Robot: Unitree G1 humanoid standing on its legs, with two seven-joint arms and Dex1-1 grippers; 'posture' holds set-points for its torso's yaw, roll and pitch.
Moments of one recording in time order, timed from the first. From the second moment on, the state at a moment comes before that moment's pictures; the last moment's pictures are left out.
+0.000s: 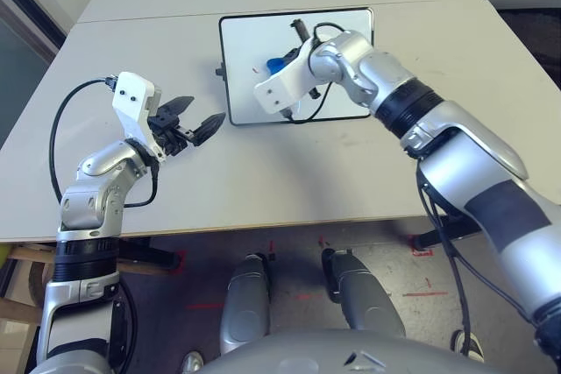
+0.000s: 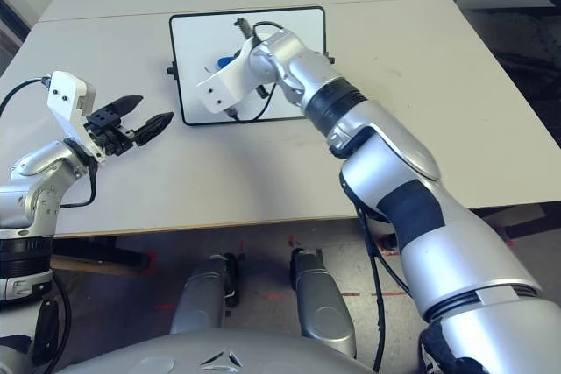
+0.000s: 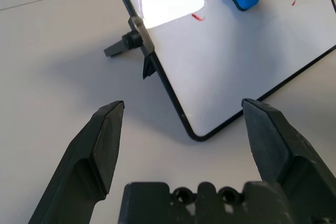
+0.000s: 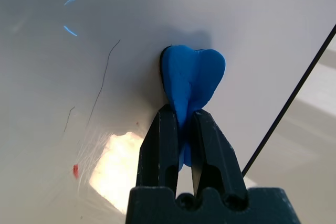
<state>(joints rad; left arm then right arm) -0.34 0.60 0.20 0.00 -0.43 0.43 -0.69 -1.30 -0.29 0.70 0.75 -0.83 -0.08 0.71</state>
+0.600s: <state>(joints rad) -0.40 0.60 0.17 0.07 -0.43 0.41 -0.73 -1.11 -0.59 0.45 0.37 -0.51 0.15 1.22</state>
